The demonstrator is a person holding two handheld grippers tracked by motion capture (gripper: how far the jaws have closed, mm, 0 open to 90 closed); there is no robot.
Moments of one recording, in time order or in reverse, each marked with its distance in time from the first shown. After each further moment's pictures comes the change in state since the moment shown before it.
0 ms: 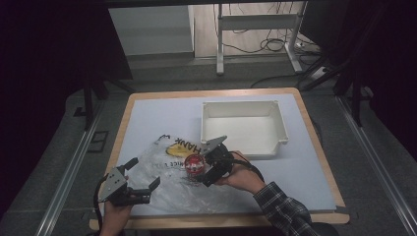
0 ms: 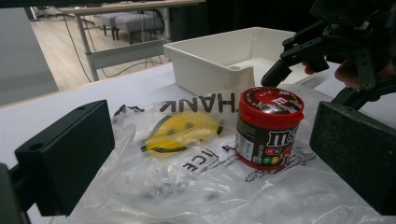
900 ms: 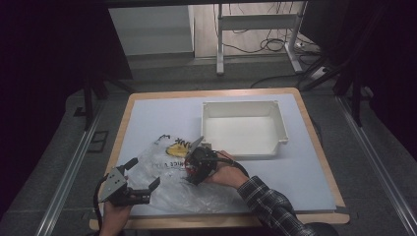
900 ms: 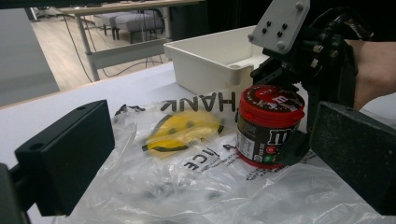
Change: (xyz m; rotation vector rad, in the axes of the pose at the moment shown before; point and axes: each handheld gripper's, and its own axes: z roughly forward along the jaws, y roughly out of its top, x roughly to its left) left arm 0.000 0.000 0.000 0.004 0.001 0.008; right arm -0.001 0.018 0.053 0.190 0.017 -0.073
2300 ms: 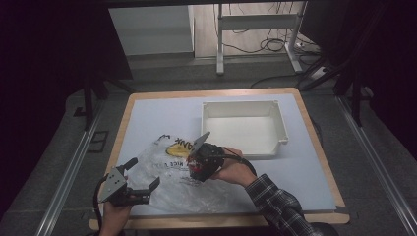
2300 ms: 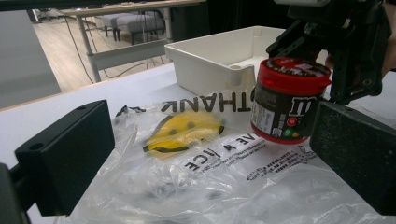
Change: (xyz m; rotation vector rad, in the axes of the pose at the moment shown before) left arm 0.000 0.000 -0.001 -0.002 0.004 0.004; right arm 0.001 0.001 -0.043 -0.038 0.010 -0.066
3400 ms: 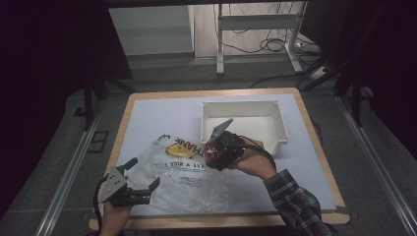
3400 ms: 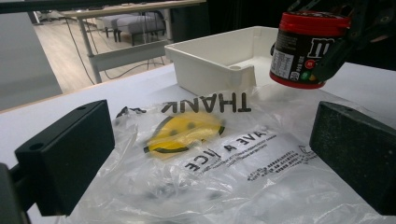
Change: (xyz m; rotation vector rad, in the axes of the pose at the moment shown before) left arm -0.001 0.000 0.000 -0.001 0.000 0.010; right arm -0.025 -0.020 -0.057 -0.028 -0.058 0.049
